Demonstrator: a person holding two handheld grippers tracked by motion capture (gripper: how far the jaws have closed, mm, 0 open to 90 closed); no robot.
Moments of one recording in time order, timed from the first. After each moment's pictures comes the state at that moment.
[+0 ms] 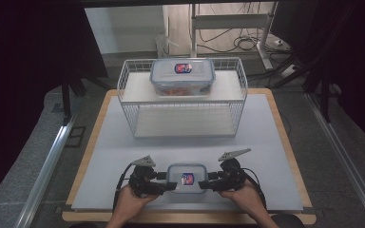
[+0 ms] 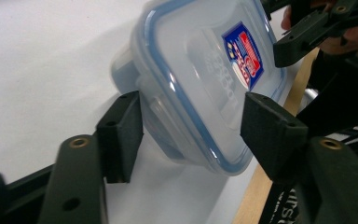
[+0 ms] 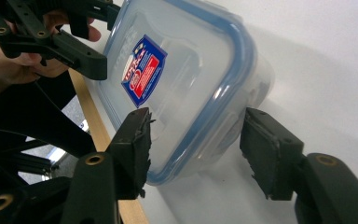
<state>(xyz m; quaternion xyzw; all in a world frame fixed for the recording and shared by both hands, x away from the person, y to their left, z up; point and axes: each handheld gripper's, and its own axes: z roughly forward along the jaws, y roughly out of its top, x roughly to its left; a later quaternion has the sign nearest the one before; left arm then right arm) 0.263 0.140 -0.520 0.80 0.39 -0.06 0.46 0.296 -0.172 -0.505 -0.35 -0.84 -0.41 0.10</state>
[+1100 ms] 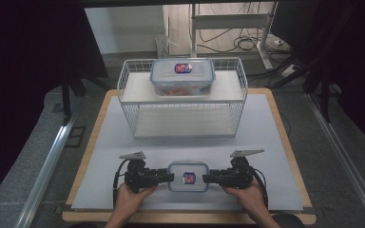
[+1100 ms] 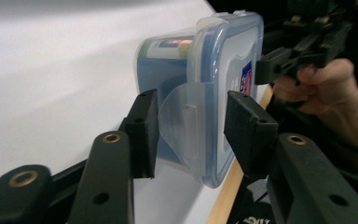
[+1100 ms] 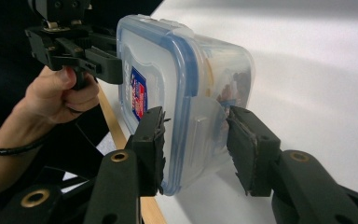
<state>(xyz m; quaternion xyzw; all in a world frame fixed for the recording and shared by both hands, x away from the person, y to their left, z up) 0.273 0.157 -0.513 0.73 0.41 -0.12 0.54 0.297 -0.193 -0.498 -0.38 -0.77 -0.49 0.13</state>
